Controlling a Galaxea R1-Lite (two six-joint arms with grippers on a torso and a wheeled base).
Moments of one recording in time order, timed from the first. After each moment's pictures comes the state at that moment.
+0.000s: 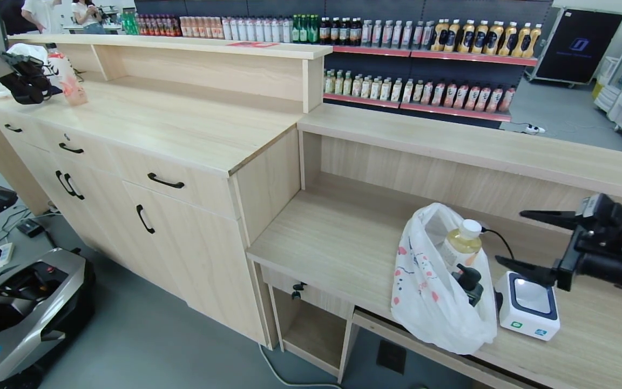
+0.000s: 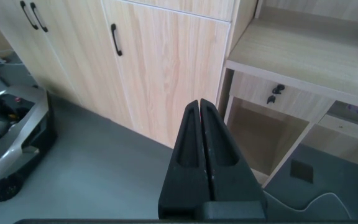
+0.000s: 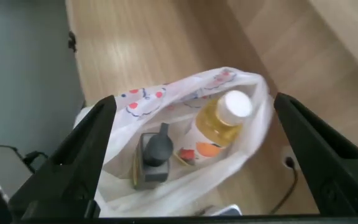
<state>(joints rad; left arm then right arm) 0.00 0.00 0.00 0.00 0.01 0.01 -0.27 1.67 -0.54 -0.83 0.86 -0.75</state>
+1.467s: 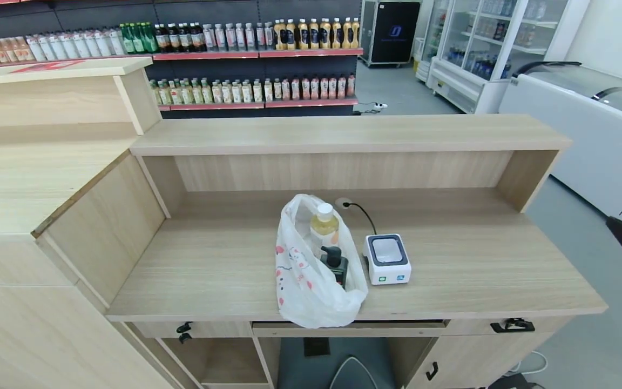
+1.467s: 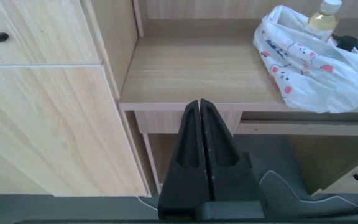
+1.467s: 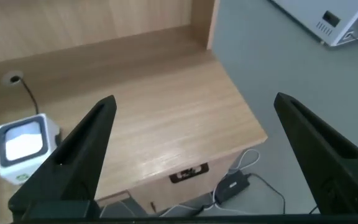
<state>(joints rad) 0.00 0.00 0.00 0.00 0.01 0.01 -0.18 1.19 -0.37 -0.74 -0.14 -0.03</state>
